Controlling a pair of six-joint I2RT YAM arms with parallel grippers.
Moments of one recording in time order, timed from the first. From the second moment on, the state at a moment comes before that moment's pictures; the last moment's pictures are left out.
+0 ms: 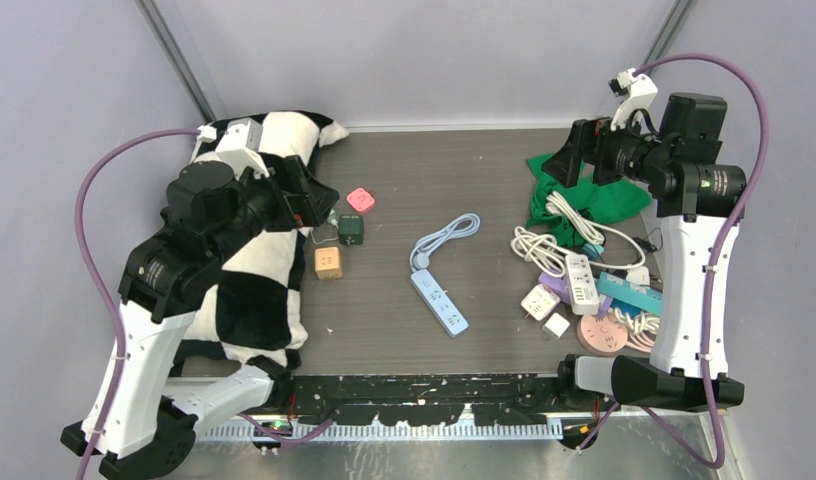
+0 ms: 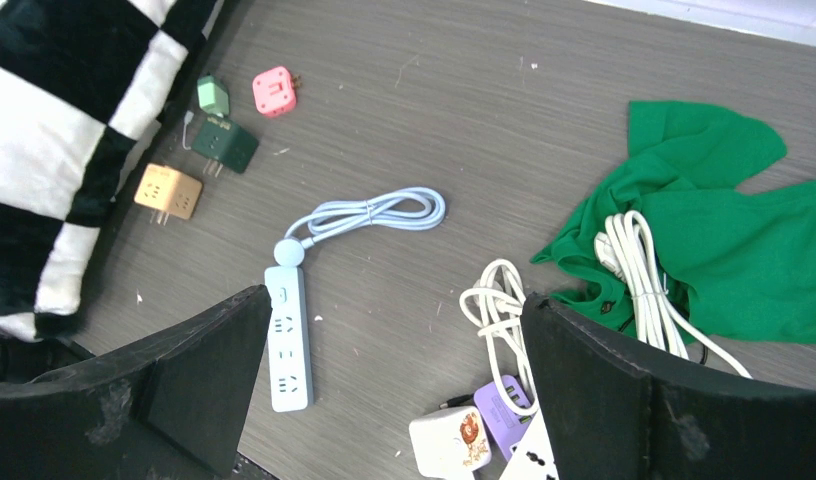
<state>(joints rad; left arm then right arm) -0.49 0.98 1.62 -0.95 -0.05 -0.47 -0.13 1.27 1.80 -1.06 -0.60 -0.10</state>
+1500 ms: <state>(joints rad) -0.49 0.99 1.66 -0.99 0.02 -0.47 -0.16 1.27 1.90 -1.02 -0.63 0.16</state>
